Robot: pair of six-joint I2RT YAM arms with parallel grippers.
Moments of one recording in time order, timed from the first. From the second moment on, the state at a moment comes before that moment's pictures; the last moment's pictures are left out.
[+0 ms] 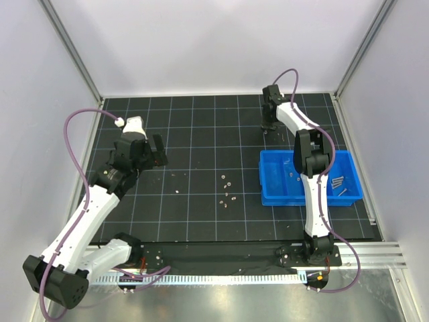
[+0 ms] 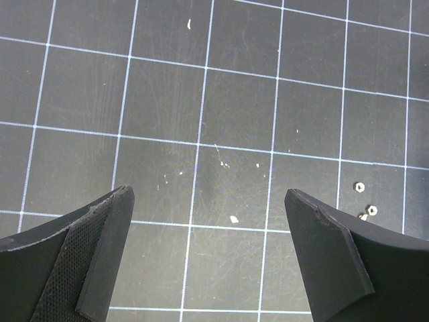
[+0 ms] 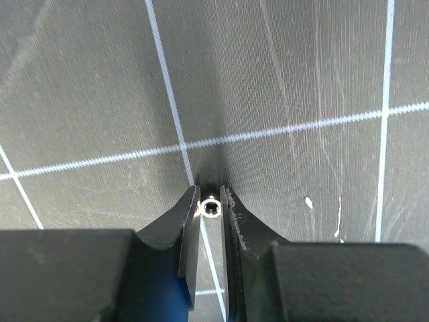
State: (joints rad) left arm -0.39 0.98 0.98 -0.63 -0.31 -0.40; right arm 0.20 2.38 2.01 -0.69 0.16 0.35
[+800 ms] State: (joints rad) left arm -0.39 0.88 0.98 -0.62 -0.25 -0.40; right arm 0.17 1.55 1.43 -0.86 0.33 0.43
